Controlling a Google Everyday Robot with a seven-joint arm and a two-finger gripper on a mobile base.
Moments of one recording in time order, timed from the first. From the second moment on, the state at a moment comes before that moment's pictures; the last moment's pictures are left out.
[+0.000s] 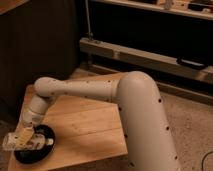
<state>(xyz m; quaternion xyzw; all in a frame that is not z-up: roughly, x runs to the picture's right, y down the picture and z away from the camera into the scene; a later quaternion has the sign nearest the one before) -0.378 0.207 0.620 -0.54 -0.44 -0.07 0.72</state>
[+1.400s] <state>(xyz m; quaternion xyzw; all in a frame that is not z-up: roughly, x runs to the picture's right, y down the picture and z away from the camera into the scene) -0.382 0.215 0.634 -0.59 -0.38 -0.08 0.71</state>
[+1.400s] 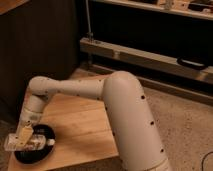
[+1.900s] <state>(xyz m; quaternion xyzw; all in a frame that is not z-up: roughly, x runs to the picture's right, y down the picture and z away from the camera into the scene) -0.387 0.216 0.632 -0.60 -0.36 -0.10 0.71</state>
